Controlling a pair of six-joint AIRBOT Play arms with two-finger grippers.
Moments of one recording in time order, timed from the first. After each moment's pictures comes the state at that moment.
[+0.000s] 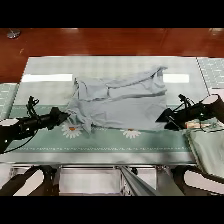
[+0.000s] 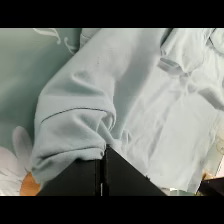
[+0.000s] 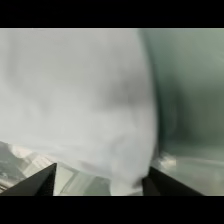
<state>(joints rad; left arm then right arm) 0.28 -1.03 0.34 0.39 -0.87 -1.06 -0.24 -1.36 0.72 -0.96 1.23 1.41</state>
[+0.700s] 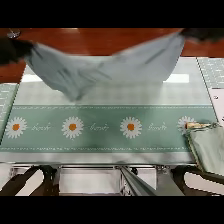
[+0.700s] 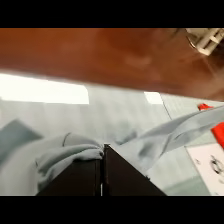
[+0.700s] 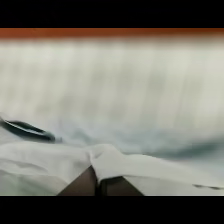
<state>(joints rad) 0.29 -0.98 1.29 0.48 -1.07 -1.11 -0.11 -1.36 1.92 -0.94 1.30 1.44</state>
